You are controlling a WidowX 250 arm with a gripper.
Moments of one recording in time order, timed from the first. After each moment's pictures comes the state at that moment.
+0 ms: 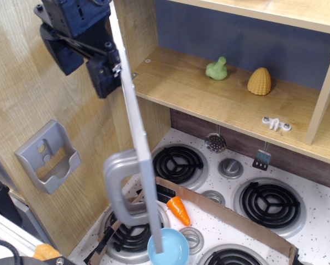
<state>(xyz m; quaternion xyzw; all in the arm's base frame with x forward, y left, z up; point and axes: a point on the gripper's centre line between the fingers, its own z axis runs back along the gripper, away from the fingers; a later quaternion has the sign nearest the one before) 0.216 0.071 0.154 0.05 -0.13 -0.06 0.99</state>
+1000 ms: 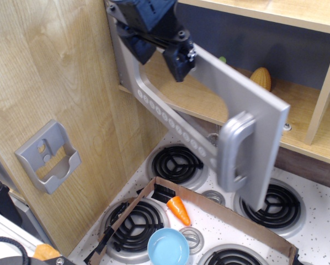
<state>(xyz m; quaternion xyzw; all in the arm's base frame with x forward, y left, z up) 0.280 0.024 0.148 -0.01 -0.24 -0.07 0.97</state>
